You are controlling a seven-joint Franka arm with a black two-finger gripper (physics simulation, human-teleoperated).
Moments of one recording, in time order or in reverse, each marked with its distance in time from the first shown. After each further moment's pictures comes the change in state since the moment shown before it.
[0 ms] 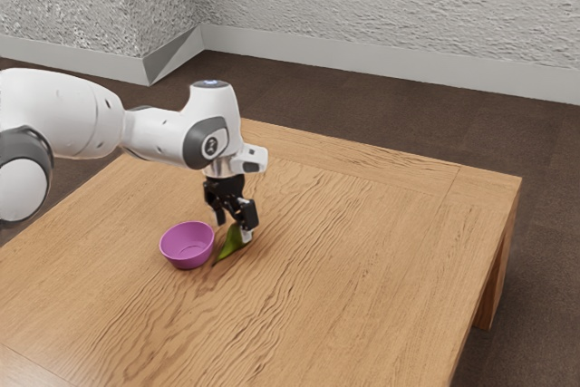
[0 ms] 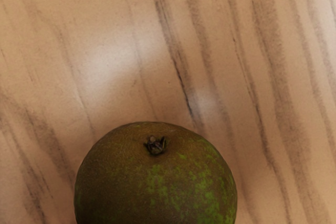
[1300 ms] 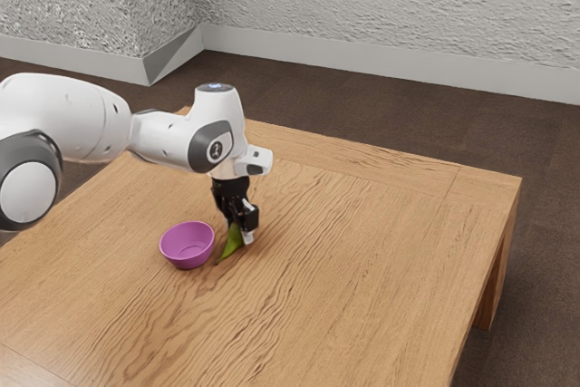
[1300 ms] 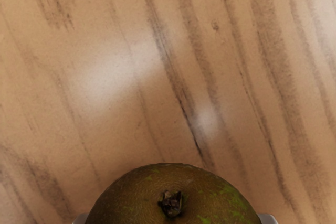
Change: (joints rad) arm -0.005 0.042 0.001 0.033 0.008 0.039 0.050
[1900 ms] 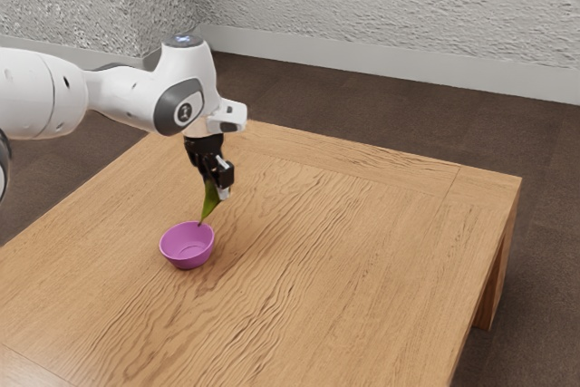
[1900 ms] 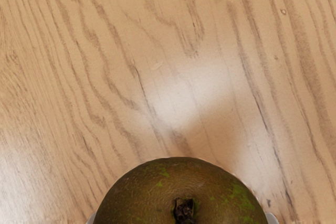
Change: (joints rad) arm -0.021 -0.207 0.068 -0.068 0.089 0.003 -0.040
